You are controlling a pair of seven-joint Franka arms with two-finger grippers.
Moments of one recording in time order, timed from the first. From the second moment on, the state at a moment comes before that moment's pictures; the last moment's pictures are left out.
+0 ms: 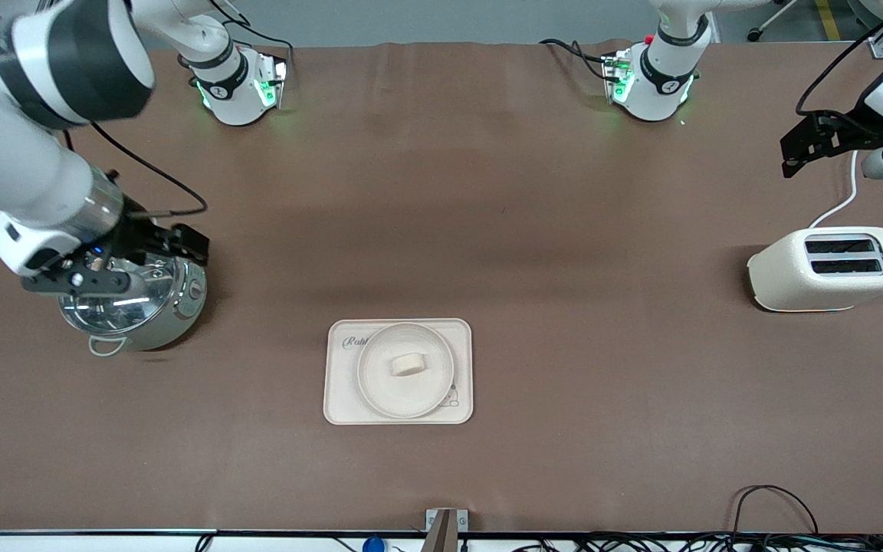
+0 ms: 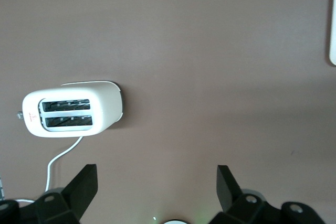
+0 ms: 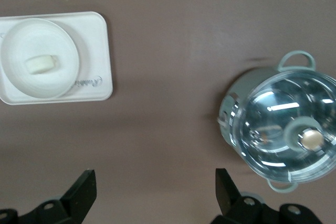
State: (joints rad) left arm 0.05 -0.03 -0.19 -1.49 0.06 1.45 -0.06; right arm 0.31 0.17 -0.14 -1.47 0.05 1.58 0.22
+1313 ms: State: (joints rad) left arm 0.05 -0.03 -0.17 -1.53 0.01 1.50 -0.04; right arm 0.00 -0.10 -0.13 -1.65 0.04 1.52 -0.10
